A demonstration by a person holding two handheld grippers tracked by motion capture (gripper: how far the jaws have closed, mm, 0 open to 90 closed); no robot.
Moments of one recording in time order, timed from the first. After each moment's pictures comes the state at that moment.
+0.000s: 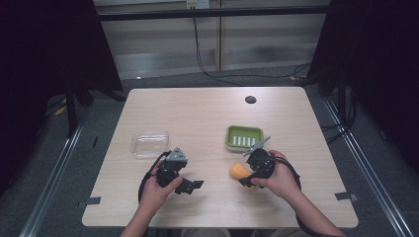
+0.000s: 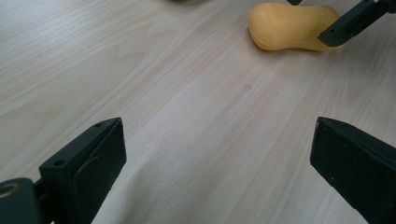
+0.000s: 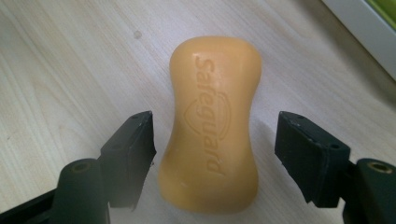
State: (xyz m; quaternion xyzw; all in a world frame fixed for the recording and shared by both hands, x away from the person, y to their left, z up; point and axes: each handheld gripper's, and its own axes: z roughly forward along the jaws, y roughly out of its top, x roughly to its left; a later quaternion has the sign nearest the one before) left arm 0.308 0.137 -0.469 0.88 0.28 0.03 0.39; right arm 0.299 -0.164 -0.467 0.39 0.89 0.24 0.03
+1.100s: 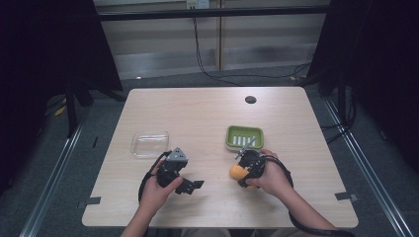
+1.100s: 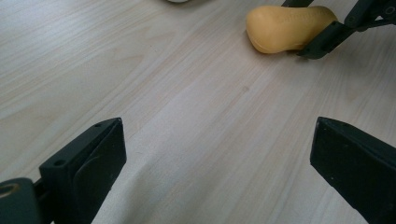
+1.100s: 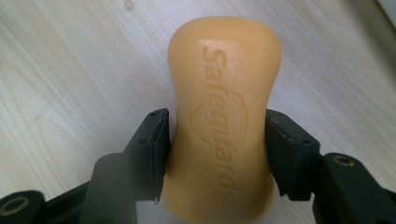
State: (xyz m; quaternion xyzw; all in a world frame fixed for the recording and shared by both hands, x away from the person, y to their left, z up) left arm 0.307 0.136 -0.467 0.88 0.28 0.03 0.39; right arm 0.306 -0.143 -0.472 0.39 0.91 0.15 0.03
